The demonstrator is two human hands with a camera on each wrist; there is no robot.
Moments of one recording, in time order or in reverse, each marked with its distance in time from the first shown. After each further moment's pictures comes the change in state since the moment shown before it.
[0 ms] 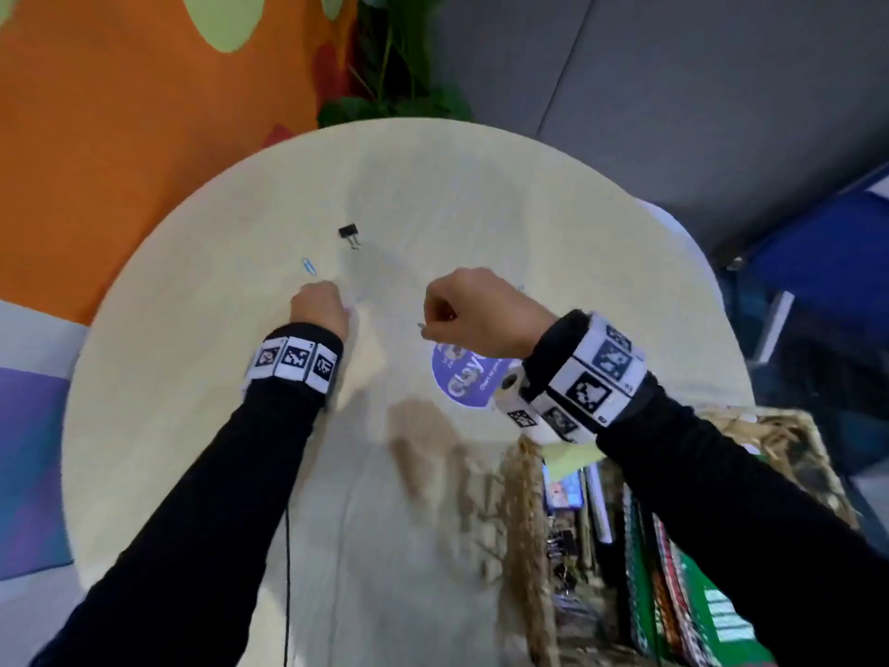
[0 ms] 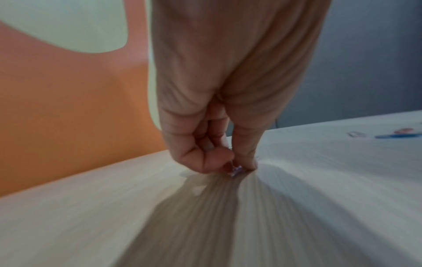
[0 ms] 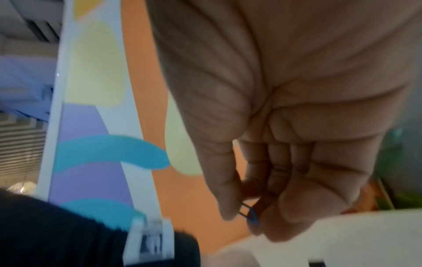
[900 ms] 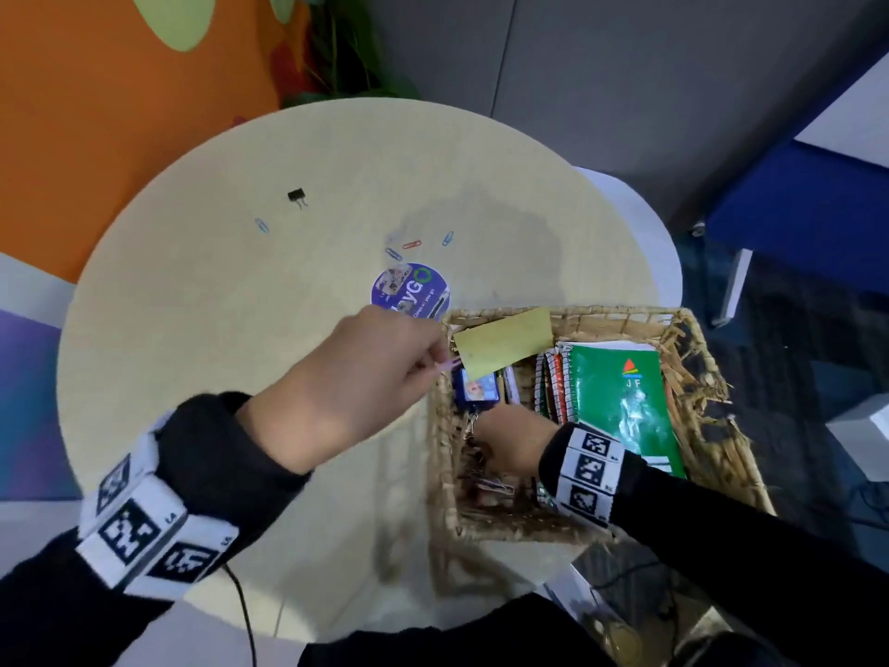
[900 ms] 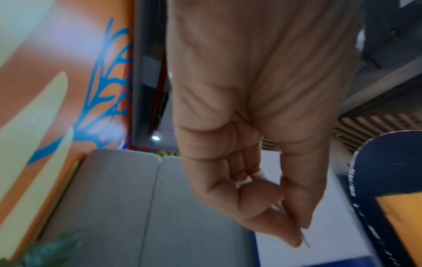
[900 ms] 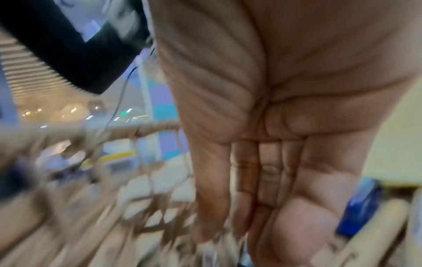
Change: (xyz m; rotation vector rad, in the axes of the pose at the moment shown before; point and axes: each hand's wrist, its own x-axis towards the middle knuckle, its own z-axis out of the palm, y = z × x) left_hand -0.313 0.095 -0.064 -0.068 -0.049 0.732; right_hand -0.202 0.073 0.123 -0.244 -0.414 0.128
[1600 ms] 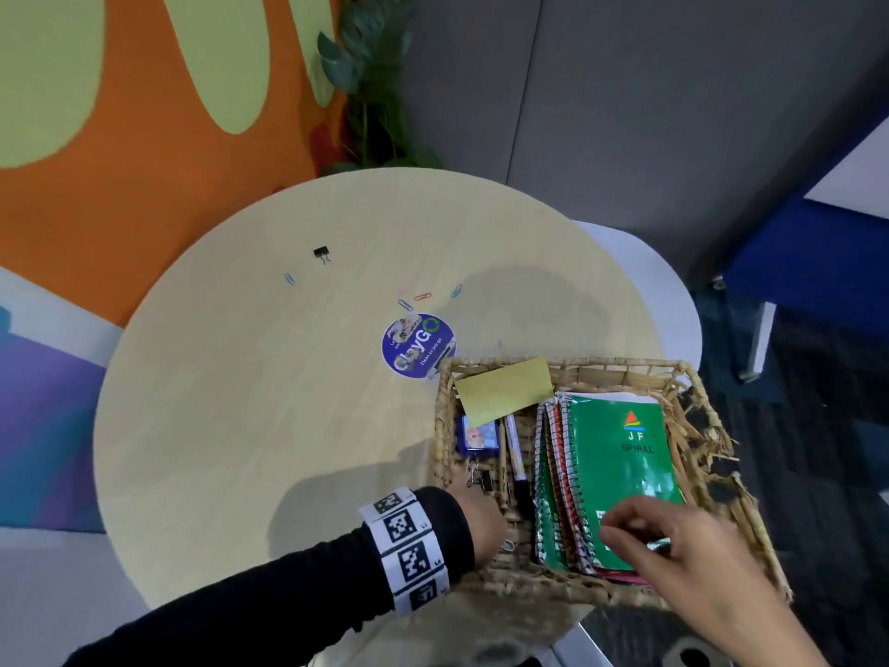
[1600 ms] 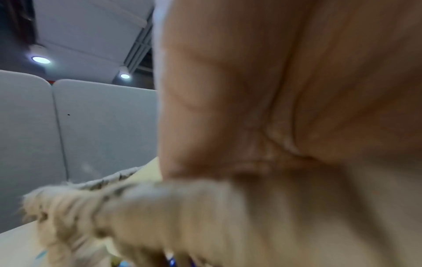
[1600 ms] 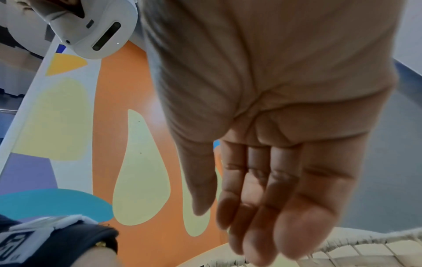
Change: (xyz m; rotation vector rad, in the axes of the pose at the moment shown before) left_hand 0.032 0.061 0.129 0.575 -0.930 0.153; right_hand -0.160 0.052 0.026 0.637 0.552 0.182
